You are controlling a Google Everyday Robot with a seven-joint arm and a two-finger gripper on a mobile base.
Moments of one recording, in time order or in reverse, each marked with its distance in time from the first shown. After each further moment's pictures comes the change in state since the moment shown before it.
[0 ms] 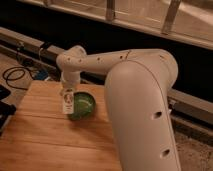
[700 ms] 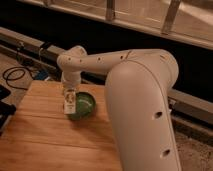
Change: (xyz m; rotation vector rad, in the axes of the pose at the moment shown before) arm 0.000 -0.001 0.000 0.000 0.000 0.002
